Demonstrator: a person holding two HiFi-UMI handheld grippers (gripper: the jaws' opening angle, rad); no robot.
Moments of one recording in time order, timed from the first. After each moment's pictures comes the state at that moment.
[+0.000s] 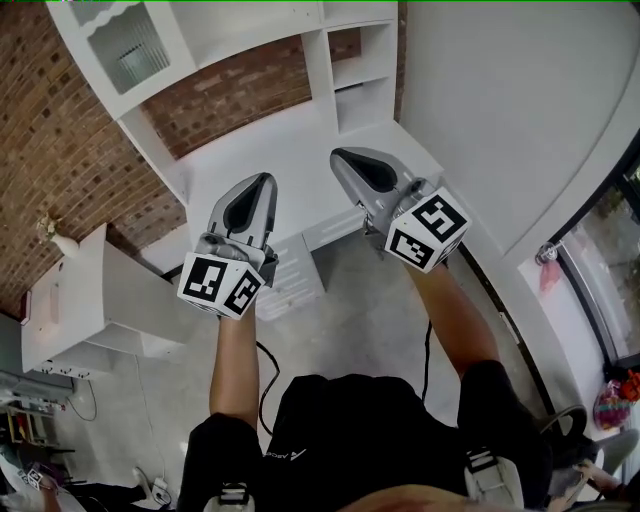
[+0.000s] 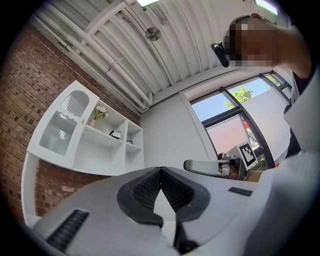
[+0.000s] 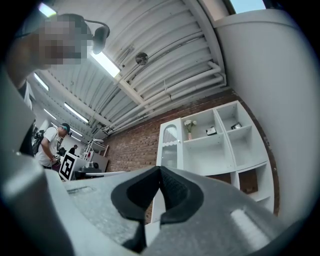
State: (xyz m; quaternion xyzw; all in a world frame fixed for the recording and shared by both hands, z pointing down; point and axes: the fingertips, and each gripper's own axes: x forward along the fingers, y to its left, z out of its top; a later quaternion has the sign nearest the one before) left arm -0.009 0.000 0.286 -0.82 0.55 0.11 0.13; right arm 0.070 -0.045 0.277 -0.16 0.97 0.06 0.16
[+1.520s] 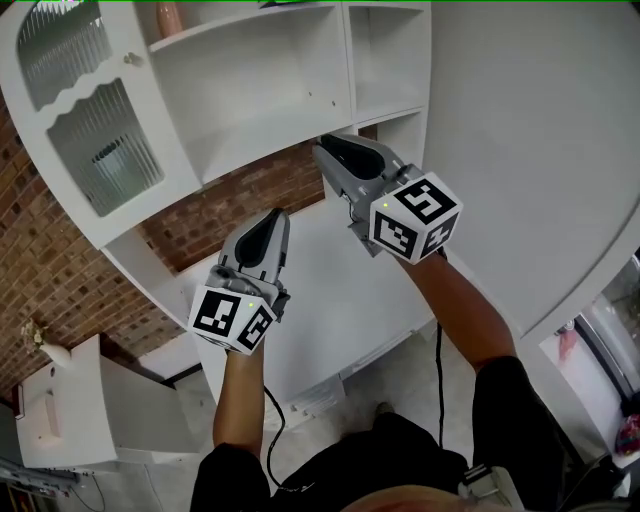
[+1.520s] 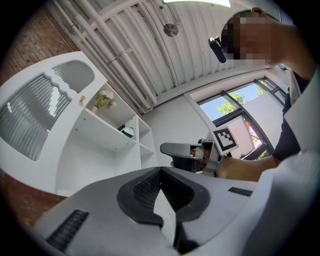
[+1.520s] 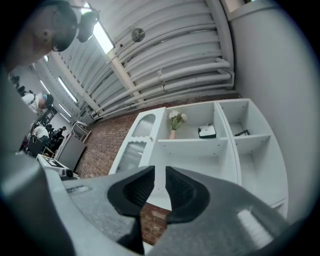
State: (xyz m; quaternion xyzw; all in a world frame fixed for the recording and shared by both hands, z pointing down) left arm -0.193 -0.276 0.221 -0.84 0.50 0.13 0.17; right arm -0.148 -0.339 0.153 -0.23 0.95 0.15 0.15
